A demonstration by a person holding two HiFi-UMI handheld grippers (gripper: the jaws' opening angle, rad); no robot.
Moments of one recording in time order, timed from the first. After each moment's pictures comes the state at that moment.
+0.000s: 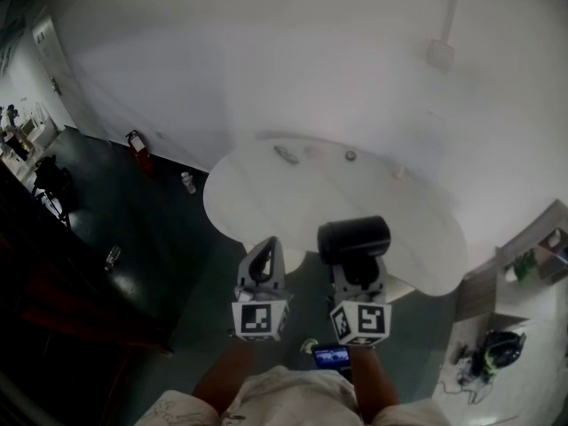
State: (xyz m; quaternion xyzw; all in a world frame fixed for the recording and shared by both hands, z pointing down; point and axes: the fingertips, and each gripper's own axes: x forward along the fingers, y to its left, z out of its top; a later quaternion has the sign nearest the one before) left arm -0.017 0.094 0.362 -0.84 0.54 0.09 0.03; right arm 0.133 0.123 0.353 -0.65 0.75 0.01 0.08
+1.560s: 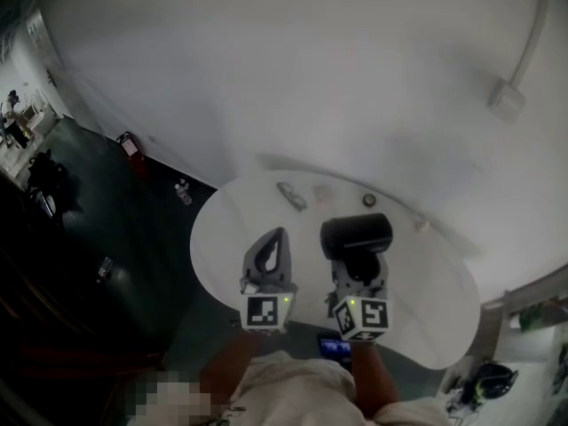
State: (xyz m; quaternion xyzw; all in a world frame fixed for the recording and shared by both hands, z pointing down) left arm 0.017 -0.188 0.382 -0.83 0.56 0.08 0.03; right arm 0.161 -0.163 0.390 -0.64 0.77 -0.03 0.06
